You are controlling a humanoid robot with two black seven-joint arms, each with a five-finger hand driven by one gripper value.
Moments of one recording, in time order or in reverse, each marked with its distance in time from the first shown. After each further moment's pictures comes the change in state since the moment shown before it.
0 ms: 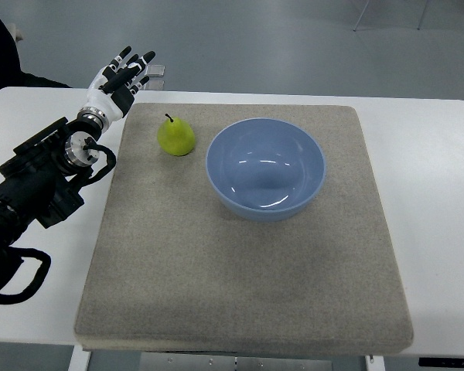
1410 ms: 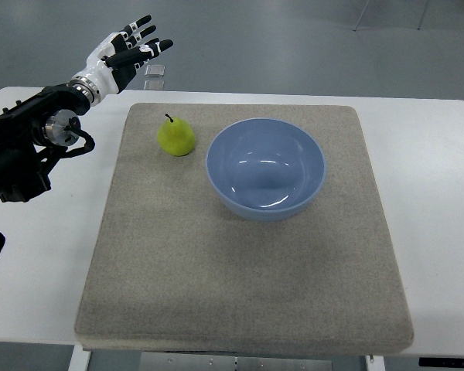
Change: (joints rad) left arm -0.101 0.167 0.314 -0.160 0.134 -0.100 -0.023; right arm 0.000 0.000 0.000 0.000 0.000 0.000 0.000
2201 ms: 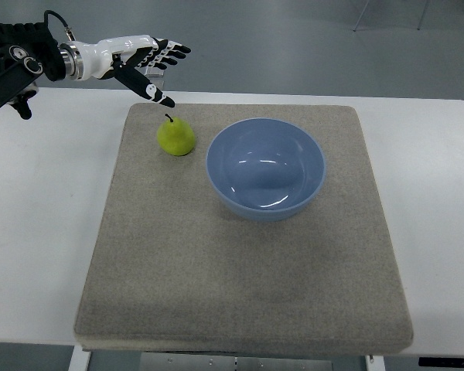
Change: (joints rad) left arm -0.144 0.181 0.044 -0.198 0.945 -0.199 -0.002; right arm 0.000 0.000 0.000 0.000 0.000 0.000 0.000
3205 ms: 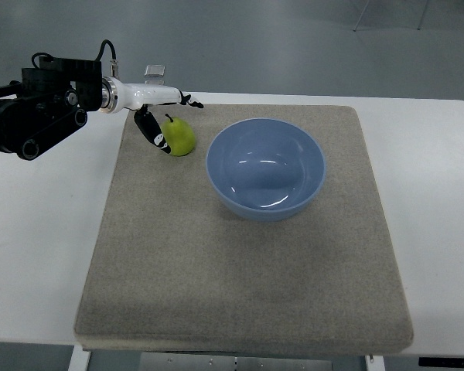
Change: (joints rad) left arm 0.014 -0.060 0.149 -0.096 0.421 0.162 -0.011; right arm 0.000 0.000 0.001 0.000 0.000 0.000 0.000
